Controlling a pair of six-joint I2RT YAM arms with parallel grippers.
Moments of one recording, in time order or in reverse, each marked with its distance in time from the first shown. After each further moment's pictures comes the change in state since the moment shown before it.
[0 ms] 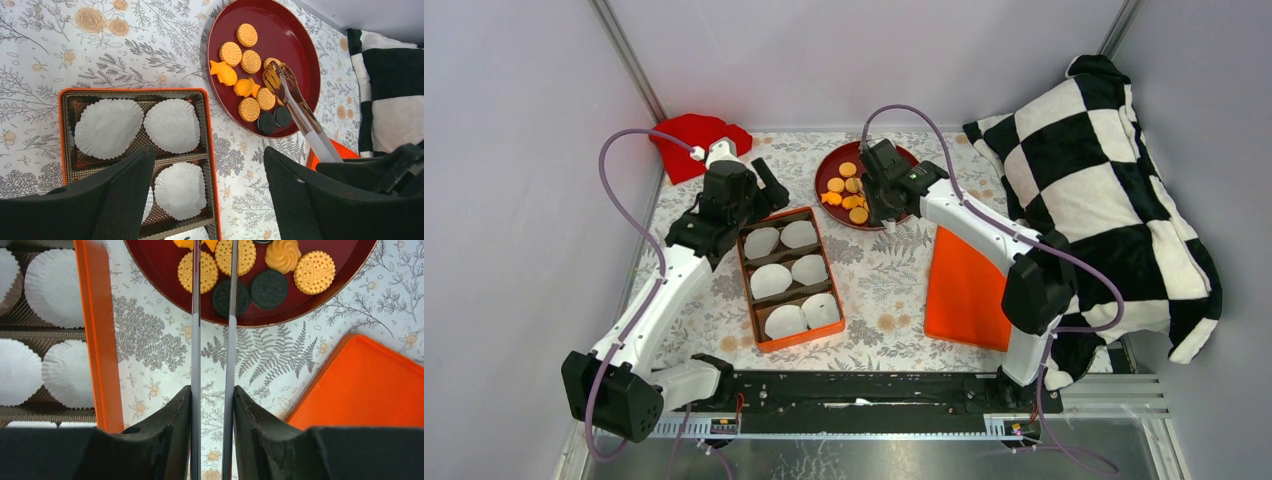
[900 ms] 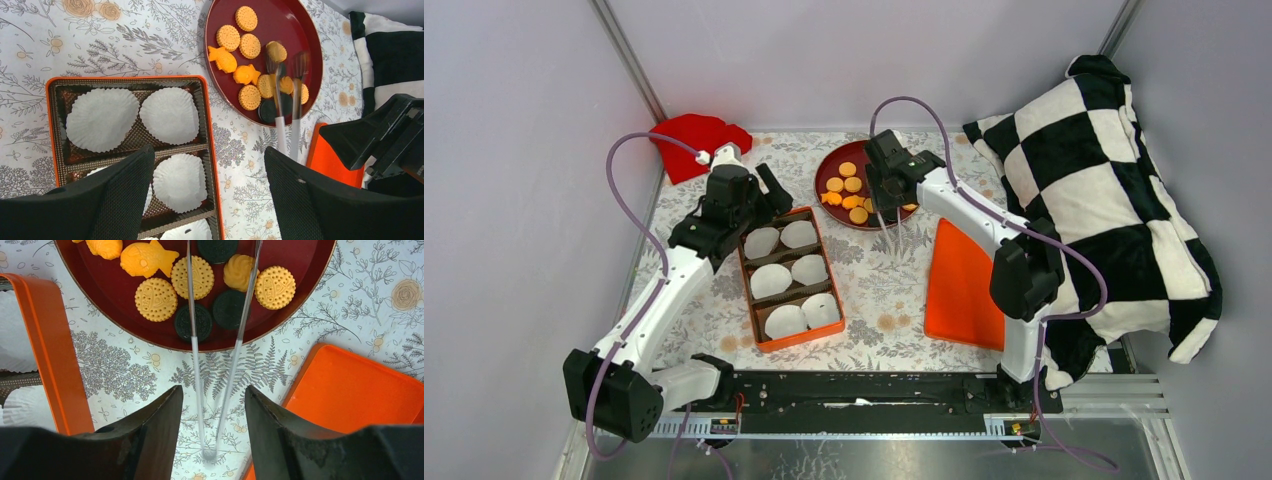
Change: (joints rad) left arm 0.000 0.000 -0.036 0.010 0.044 0.000; right arm -0.063 0.120 0.096 -0.023 0.076 -0.001
